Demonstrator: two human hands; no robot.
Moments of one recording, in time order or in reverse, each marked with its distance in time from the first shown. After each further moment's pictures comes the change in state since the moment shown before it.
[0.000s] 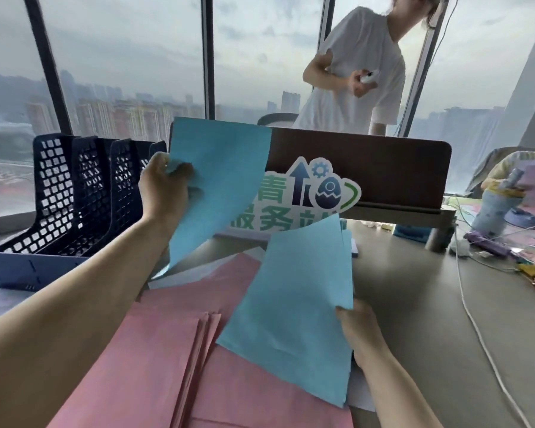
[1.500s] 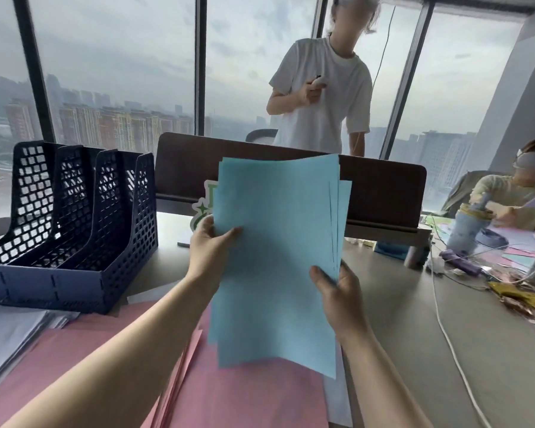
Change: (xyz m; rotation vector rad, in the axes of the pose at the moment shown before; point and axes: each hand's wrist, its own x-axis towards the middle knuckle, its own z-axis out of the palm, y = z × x) left_hand -0.078 -0.045 0.060 -0.346 -0.239 -0.217; right_hand -0.006 -0.073 0.001 0.162 -0.013 -0.557
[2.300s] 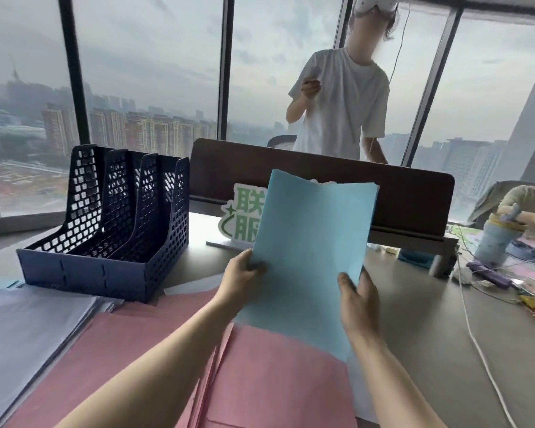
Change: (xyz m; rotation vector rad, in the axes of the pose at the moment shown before) left_hand -0.018 -0.035 -0.042 0.352 -0.219 -0.077; right_hand -0.014 0.008 0.023 -0.136 0.161 0.030
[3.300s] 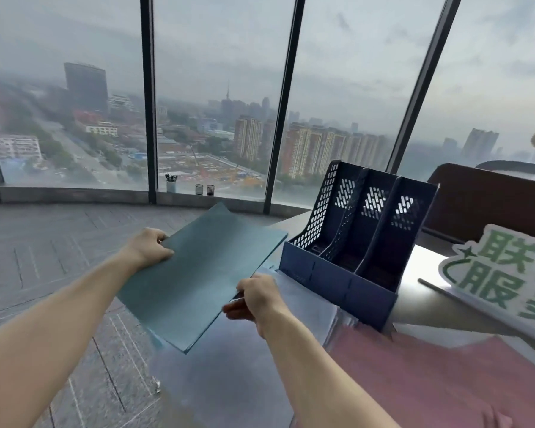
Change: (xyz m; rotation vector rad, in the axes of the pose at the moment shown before) left_hand -0.167 0.021 -0.569 0.855 0.631 -0.459; right_hand -0.247 -0.167 0.435 0.168 -1.173 0.576
